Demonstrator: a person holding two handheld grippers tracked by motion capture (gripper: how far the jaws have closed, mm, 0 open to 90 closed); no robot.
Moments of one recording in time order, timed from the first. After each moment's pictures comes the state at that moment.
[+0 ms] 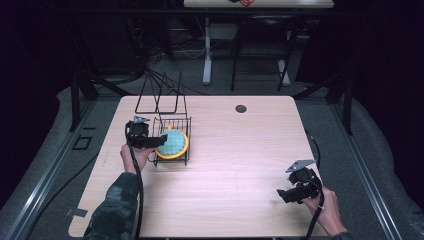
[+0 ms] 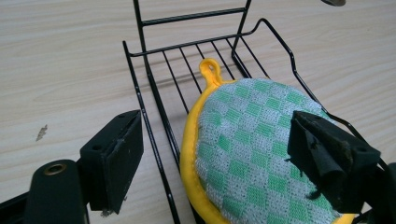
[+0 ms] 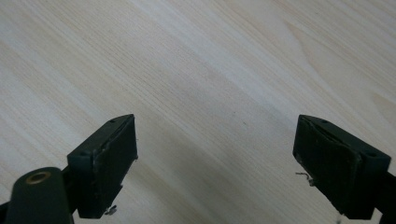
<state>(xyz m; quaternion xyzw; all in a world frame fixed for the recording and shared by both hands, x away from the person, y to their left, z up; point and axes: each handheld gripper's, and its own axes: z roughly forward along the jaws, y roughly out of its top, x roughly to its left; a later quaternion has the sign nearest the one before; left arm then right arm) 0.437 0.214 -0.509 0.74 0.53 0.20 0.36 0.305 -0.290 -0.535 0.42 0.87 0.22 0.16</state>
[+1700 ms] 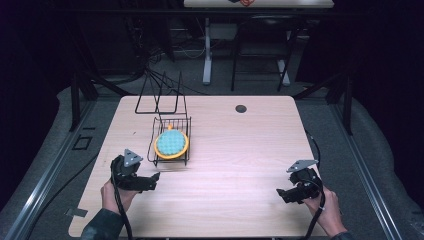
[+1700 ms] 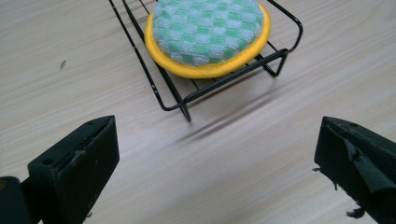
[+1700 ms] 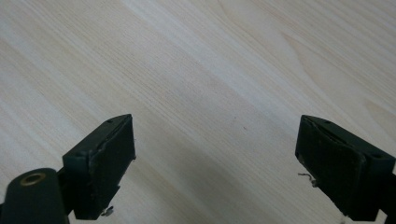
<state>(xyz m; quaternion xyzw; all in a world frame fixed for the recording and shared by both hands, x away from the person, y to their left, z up) 0.310 0.217 -0.504 0.80 0.46 0.23 0.32 0.301 -0.289 -0.529 0.42 0.86 0.23 0.17</state>
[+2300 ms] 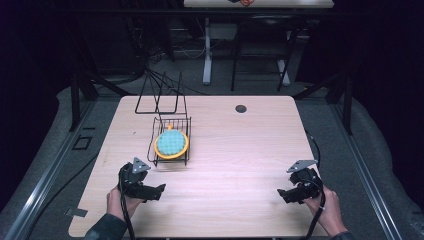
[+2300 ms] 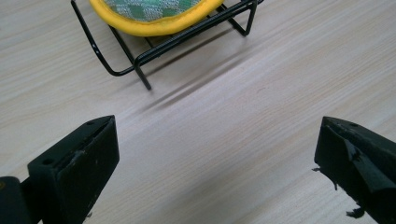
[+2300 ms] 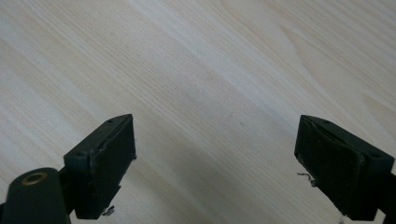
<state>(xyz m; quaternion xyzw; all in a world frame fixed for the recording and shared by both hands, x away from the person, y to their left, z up) 0.306 0.207 -0.526 0.83 0.44 0.18 0.29 0.303 -0.291 -0.532 0.41 0.87 0.22 0.17</state>
